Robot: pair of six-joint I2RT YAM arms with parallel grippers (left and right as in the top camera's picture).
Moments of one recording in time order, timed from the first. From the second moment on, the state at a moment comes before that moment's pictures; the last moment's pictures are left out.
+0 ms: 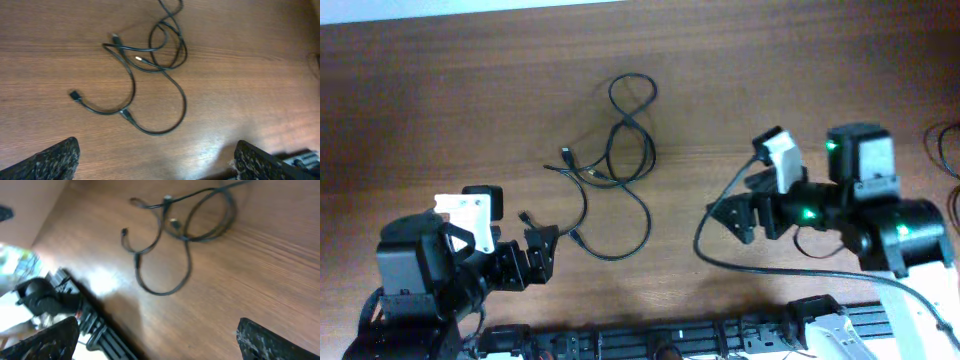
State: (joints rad) left arm -0.03 0.72 1.15 -1.29 0.35 -0.14; right arm 0.13 0.95 1.08 -1.11 -0.69 -0.09
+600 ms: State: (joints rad) left arm -0.03 0.72 1.15 -1.32 0.39 -0.14; right arm 0.61 1.35 1.08 -0.50 -0.47 0.10
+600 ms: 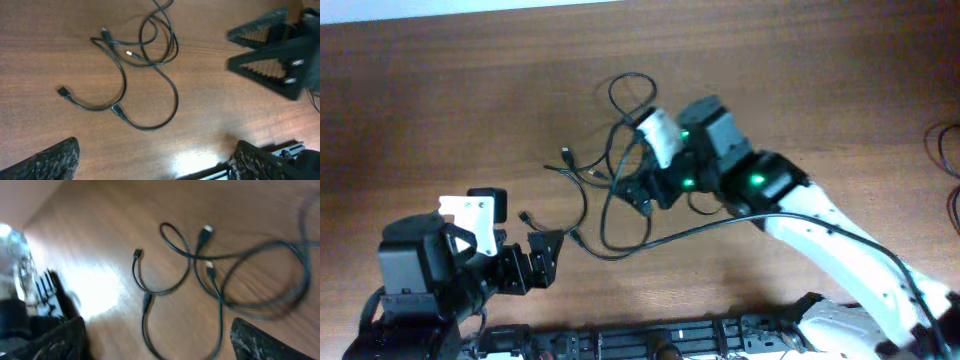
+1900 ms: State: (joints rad) left arm -0.03 0.72 1.15 -1.30 0.39 -0.14; right arm 0.63 1.90 1.07 0.18 -0.34 -0.27
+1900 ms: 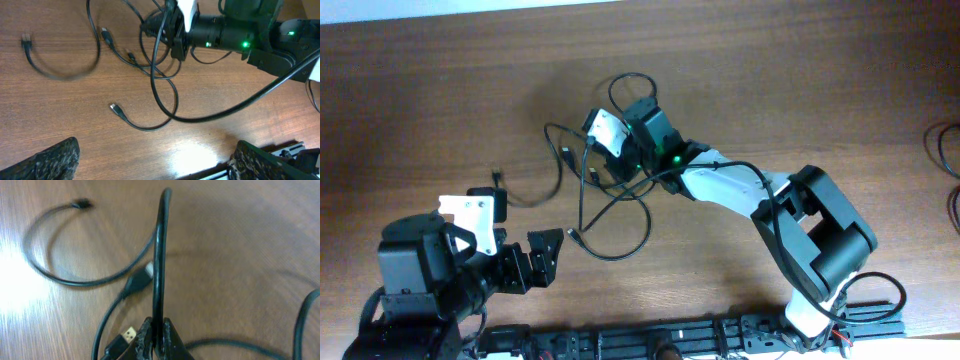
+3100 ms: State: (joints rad) left arm -0.03 0.72 1.15 -1.32 0.47 -0.14; right arm 0.60 1.30 1.07 -0.36 -0.47 -0.32
